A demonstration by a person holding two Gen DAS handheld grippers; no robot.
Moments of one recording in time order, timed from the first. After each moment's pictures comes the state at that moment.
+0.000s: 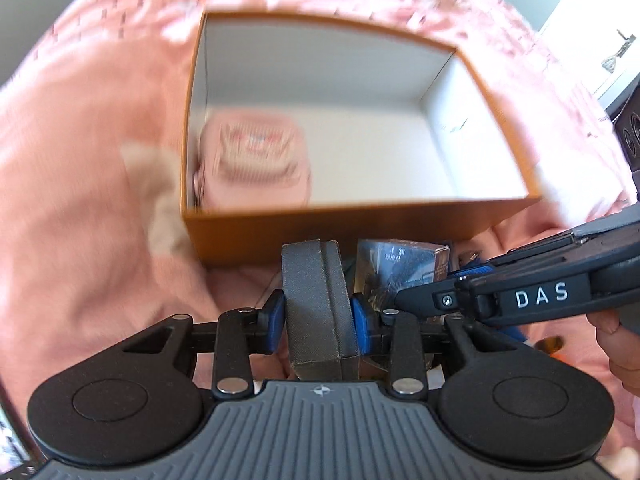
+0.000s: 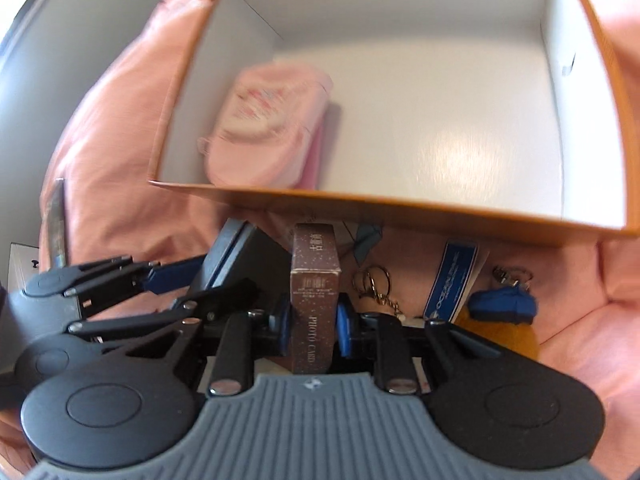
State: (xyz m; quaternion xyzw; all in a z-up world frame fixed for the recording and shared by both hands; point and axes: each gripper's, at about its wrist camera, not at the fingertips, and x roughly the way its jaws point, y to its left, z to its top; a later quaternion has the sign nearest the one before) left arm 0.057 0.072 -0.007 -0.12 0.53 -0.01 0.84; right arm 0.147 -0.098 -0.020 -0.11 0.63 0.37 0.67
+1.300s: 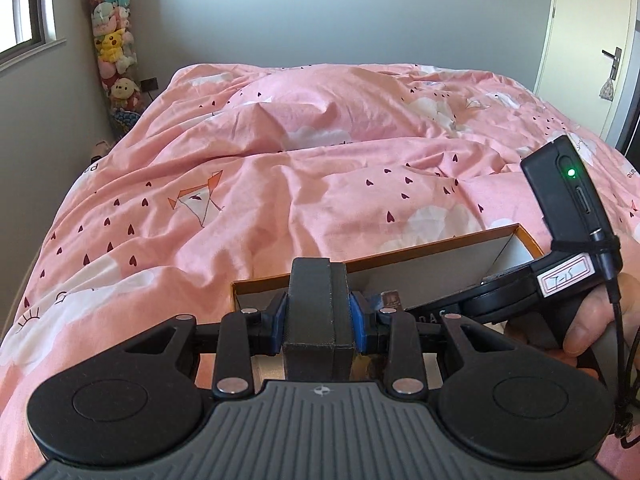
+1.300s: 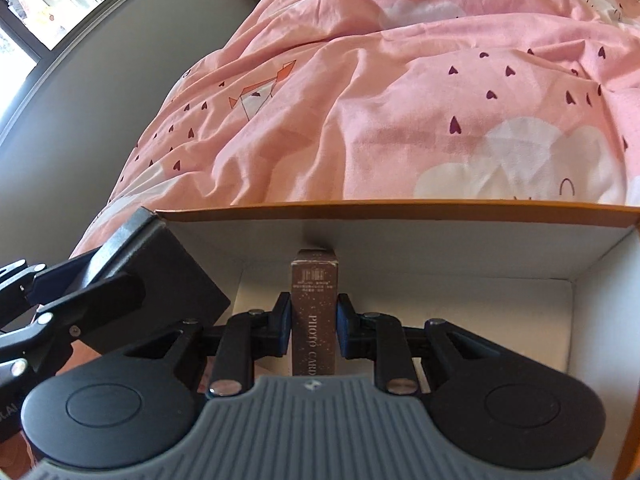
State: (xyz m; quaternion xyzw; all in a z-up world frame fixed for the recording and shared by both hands) left arm 0.196 0.111 0.029 -0.01 0.38 0.02 0.92; right arm 0.301 -0.001 -0.031 -0.05 0.53 0.39 0.75
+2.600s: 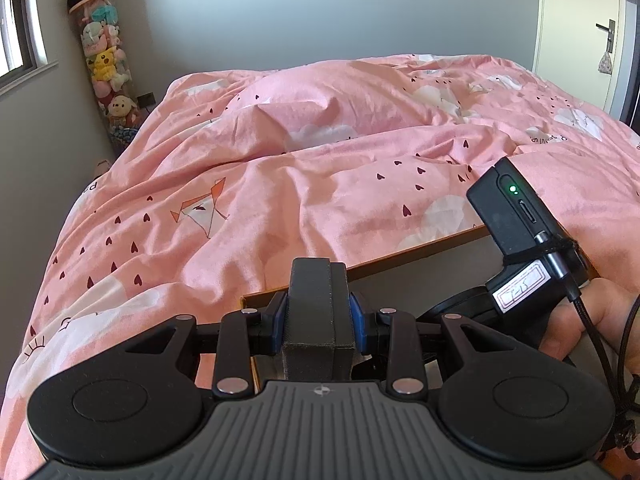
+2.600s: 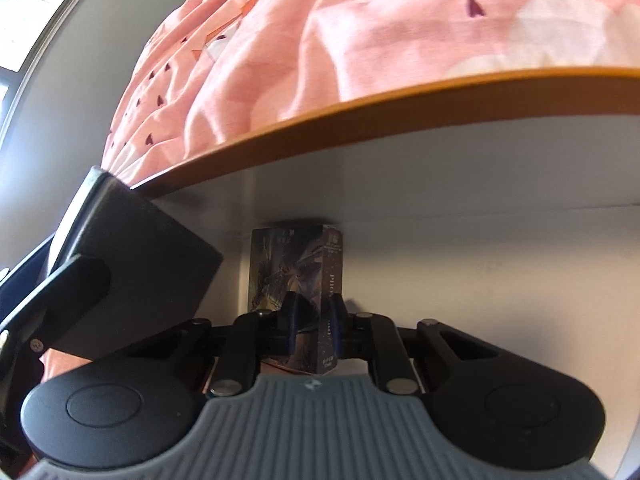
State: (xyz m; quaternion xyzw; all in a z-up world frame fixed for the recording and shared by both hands) left arm 0.210 0.113 0.015 0.04 0.38 0.02 0.92; right arm 0.318 0.030 -0.092 0.01 0.63 0.36 0.68
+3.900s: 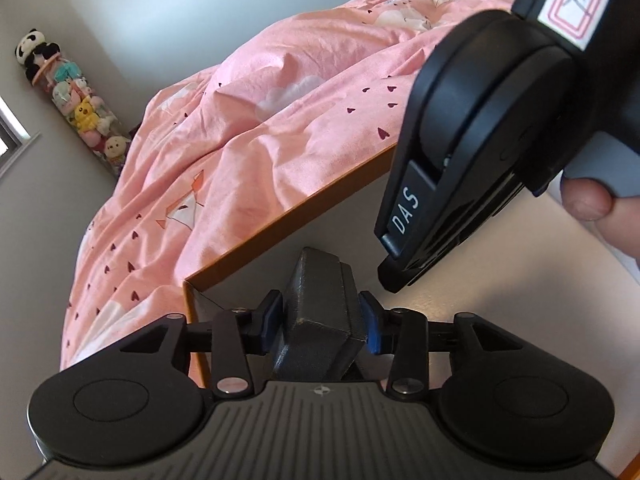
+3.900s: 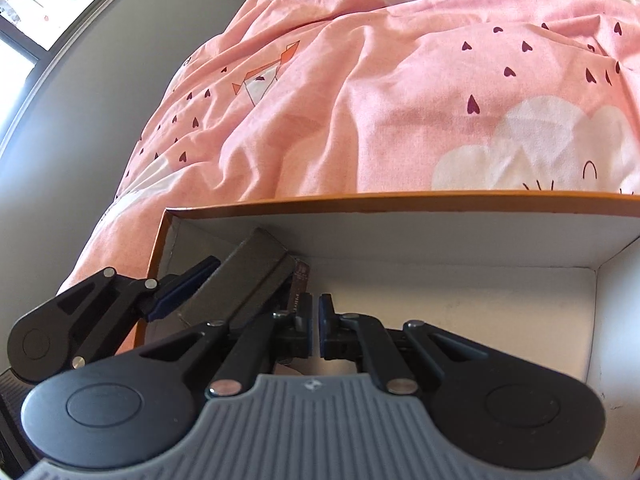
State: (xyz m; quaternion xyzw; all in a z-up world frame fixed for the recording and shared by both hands) left arm 0.217 0.065 -0.042 0.20 0.41 0.03 0.89; right arm 0.310 0.009 -0.036 -0.03 0.57 0.39 0.73
